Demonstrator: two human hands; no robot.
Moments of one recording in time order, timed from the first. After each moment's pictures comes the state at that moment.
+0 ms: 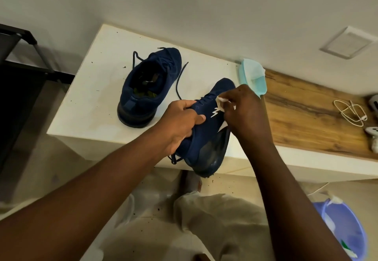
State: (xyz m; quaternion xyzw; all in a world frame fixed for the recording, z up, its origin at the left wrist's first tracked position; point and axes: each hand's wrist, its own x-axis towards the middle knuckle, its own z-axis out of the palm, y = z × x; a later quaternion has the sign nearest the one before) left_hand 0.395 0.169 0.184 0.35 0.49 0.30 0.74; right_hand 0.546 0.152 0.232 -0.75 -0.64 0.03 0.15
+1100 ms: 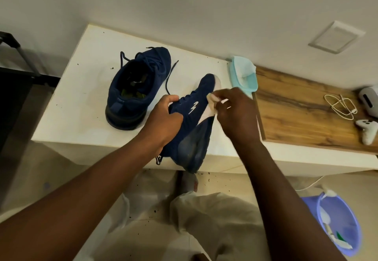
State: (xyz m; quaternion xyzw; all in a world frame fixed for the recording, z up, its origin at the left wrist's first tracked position) left_hand 0.390 0.170 0.171 0.43 0.53 0.33 0.65; right_hand 0.555 0.142 0.222 -0.76 -0.60 0.08 0.24
